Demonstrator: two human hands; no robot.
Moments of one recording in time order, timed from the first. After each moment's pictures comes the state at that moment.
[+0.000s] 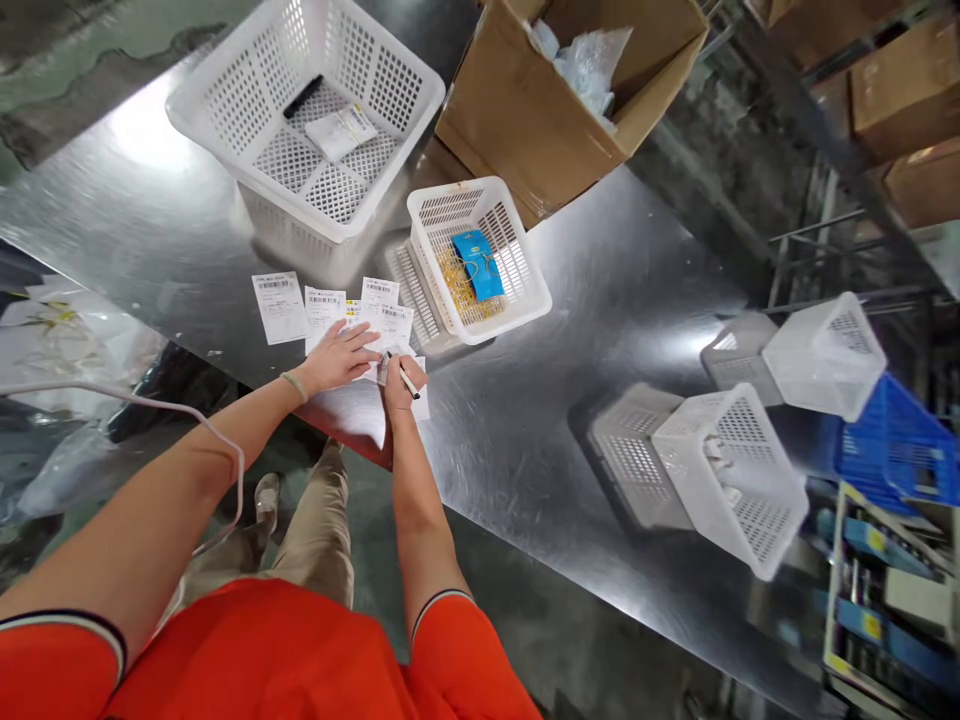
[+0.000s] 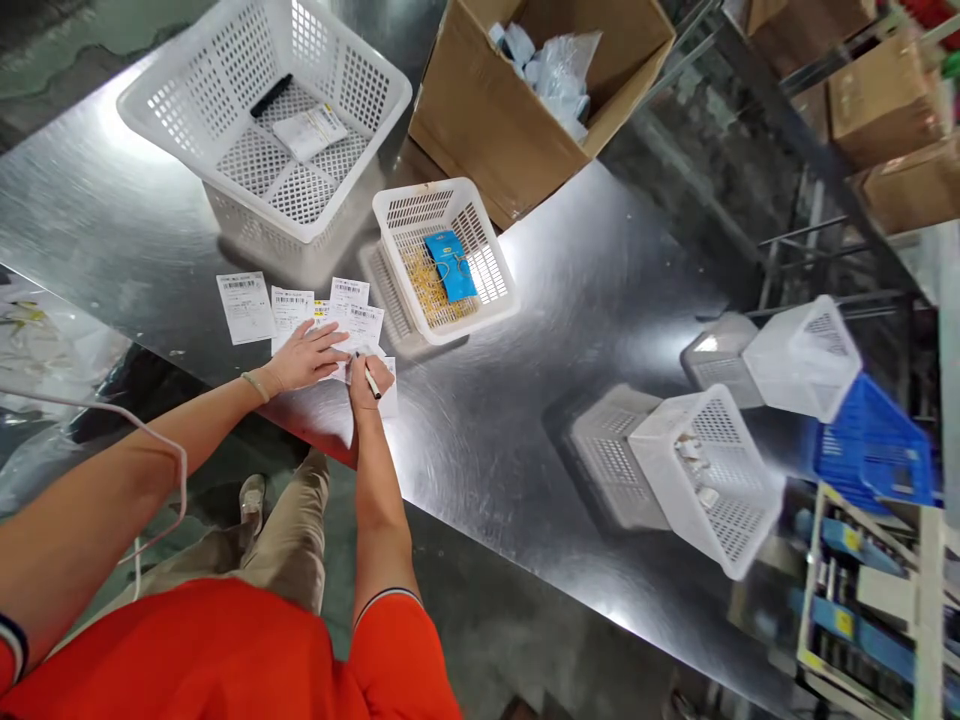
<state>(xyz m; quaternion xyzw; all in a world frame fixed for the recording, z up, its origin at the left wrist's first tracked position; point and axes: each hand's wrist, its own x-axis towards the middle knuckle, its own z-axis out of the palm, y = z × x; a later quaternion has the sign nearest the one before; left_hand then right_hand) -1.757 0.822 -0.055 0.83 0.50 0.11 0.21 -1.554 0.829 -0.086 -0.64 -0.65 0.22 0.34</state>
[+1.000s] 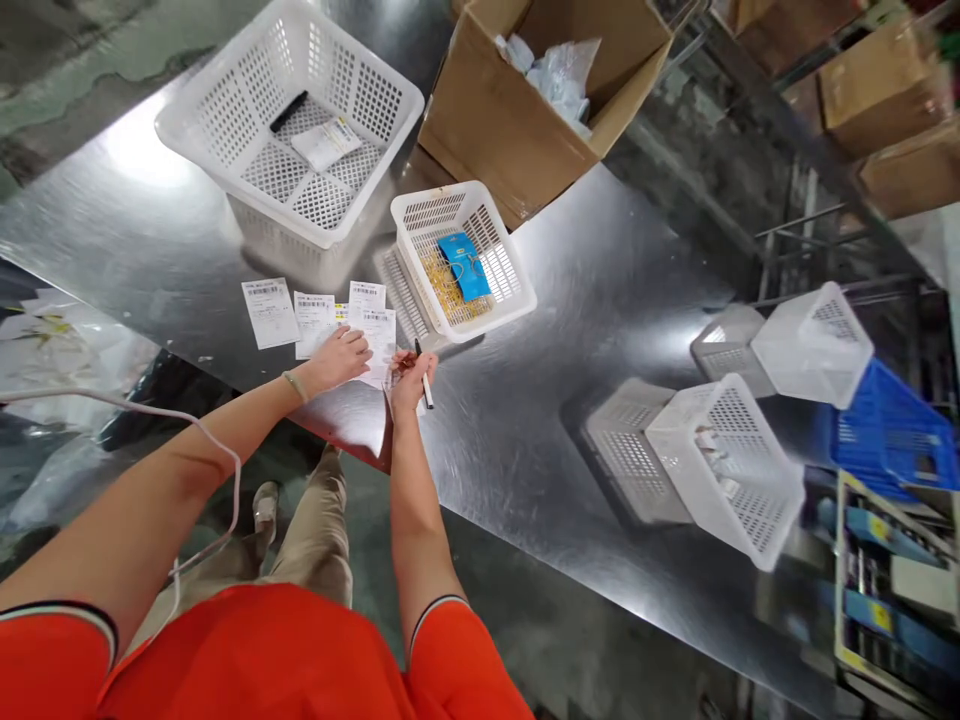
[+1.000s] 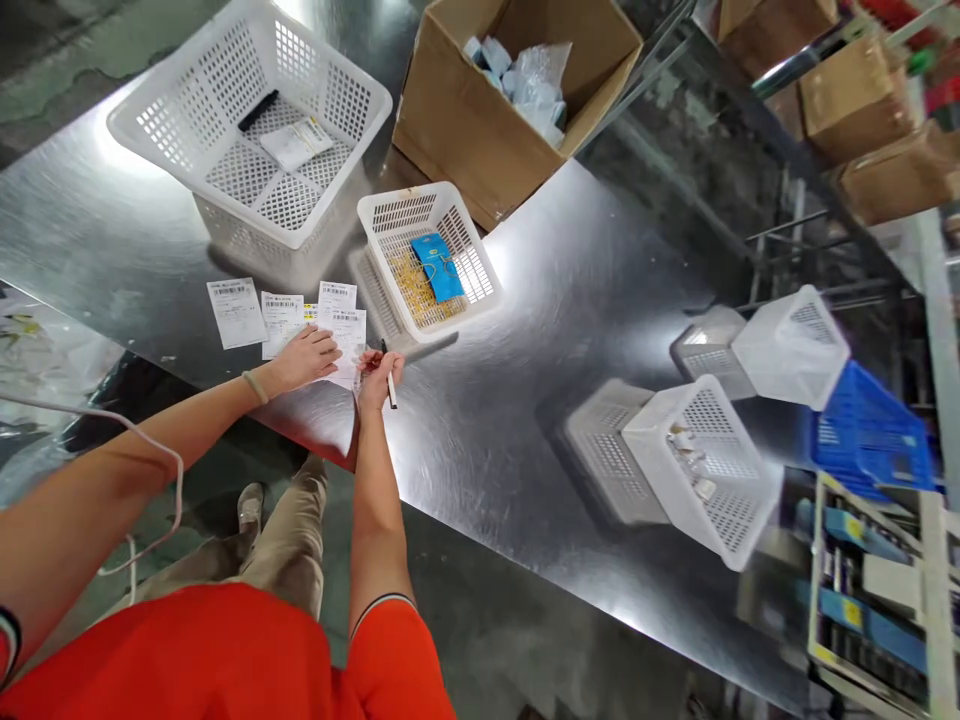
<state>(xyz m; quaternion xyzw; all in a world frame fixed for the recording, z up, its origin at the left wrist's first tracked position) -1.735 0.841 -0.023 0.86 0.48 0.04 0.15 -1.554 0.844 -0.062 -0.62 -0.29 0.48 0.55</state>
